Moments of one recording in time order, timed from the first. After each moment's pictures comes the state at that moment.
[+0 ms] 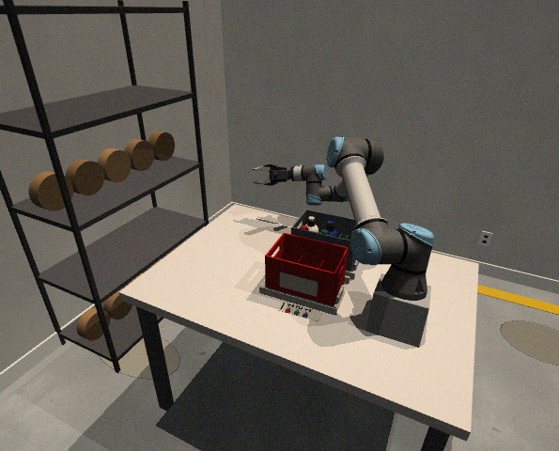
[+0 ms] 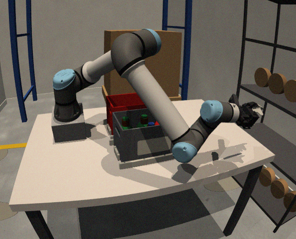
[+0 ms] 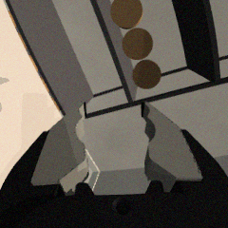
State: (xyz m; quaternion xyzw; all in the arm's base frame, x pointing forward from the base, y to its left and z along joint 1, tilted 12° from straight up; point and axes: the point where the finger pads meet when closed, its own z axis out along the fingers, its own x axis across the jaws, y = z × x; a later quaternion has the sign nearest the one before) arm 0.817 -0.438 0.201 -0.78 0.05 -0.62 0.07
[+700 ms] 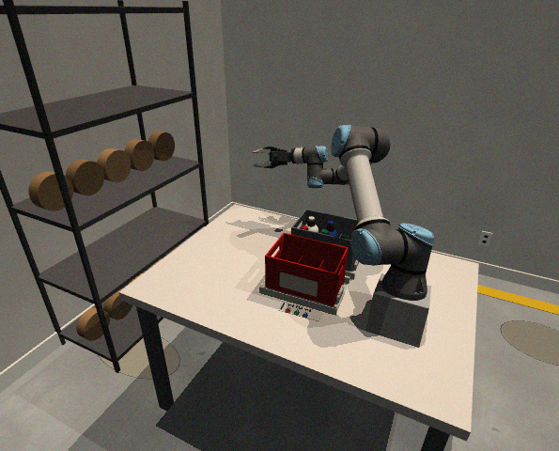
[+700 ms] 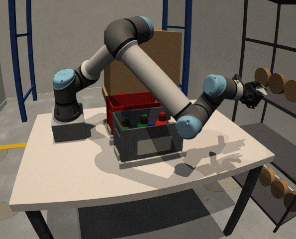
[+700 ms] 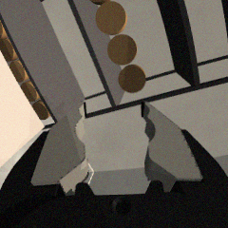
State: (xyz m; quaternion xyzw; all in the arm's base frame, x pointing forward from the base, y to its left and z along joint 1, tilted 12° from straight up) arm 0.816 -0.419 0.290 -0.78 0.05 -0.62 0.07
